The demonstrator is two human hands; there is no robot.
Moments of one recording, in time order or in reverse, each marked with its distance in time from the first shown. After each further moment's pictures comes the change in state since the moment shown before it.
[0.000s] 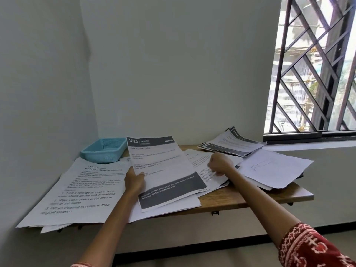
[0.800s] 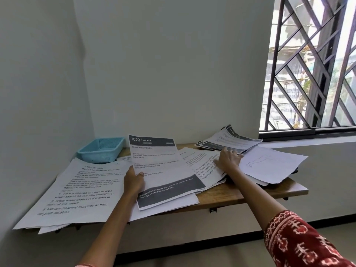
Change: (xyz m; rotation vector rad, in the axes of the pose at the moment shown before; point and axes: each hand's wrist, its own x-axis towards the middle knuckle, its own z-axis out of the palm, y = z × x) left_hand -0.001 -0.011 0.003 0.085 -0.044 0.061; right_hand 0.019 0.032 0.010 -0.320 0.197 0.200
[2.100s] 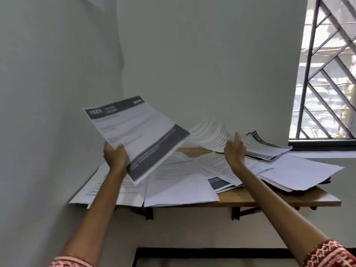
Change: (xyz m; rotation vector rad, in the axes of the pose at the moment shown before) left_hand -0.010 0.071 -0.125 -0.285 0.561 0.105; right_hand -0.087 -0.053 -0.078 1.089 0.336 -0.164
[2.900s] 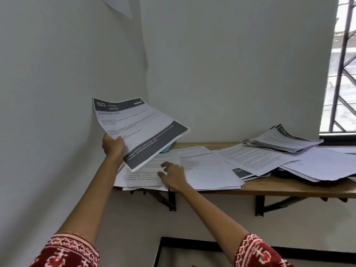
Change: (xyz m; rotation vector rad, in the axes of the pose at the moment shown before) left_hand 0.032 0.016 -0.086 0.061 0.019 -0.008; right_hand -0.158 -0.053 0.149 -0.134 -0.805 -0.215
